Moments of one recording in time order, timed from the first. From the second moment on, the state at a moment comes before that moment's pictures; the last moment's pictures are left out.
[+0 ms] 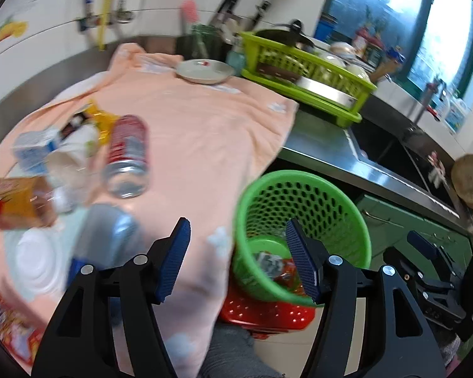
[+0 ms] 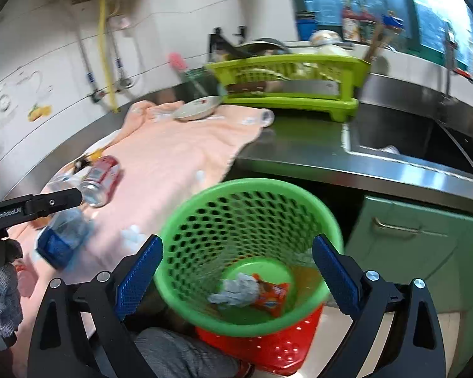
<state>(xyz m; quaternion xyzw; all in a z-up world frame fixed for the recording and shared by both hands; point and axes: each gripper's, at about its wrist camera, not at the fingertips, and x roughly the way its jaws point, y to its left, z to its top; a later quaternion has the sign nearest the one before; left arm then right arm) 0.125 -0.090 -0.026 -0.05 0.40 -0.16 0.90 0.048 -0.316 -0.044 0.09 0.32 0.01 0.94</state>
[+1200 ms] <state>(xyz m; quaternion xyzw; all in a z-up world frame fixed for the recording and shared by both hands) -0.005 0.158 -0.009 -0.23 0.36 0.10 0.90 0.183 -0.076 -0.091 0.24 0.54 0.23 0.77</state>
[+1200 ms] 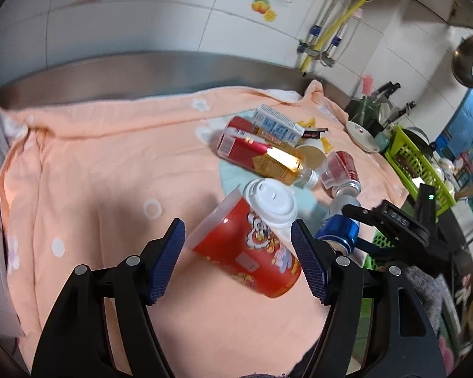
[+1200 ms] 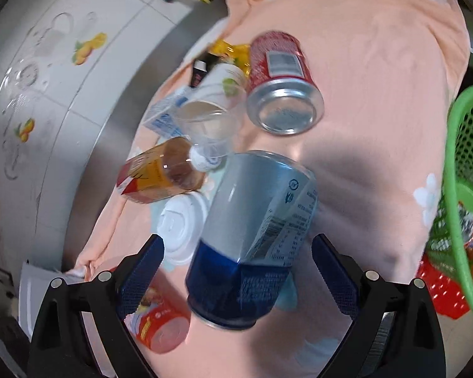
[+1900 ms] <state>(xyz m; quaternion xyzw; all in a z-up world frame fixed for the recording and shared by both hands) 0.033 0.155 -0.075 -0.38 0.40 0.11 0.82 0.173 -0.078 -0.099 0.23 0.54 0.26 0.77</state>
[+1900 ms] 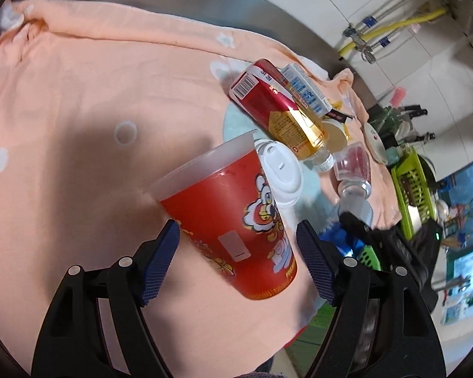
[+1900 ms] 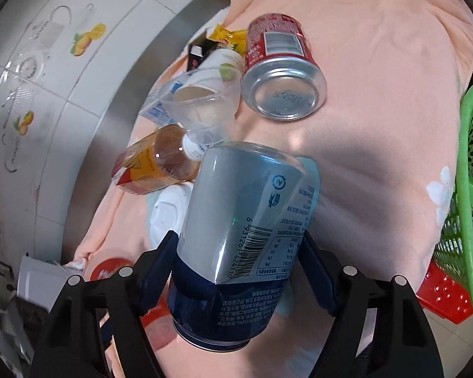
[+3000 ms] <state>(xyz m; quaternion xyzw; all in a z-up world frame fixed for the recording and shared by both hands) 0.077 0.158 -0.080 -0.37 0.38 0.10 0.84 0.158 -0.265 -0.088 0.17 0.48 0.14 0.85</state>
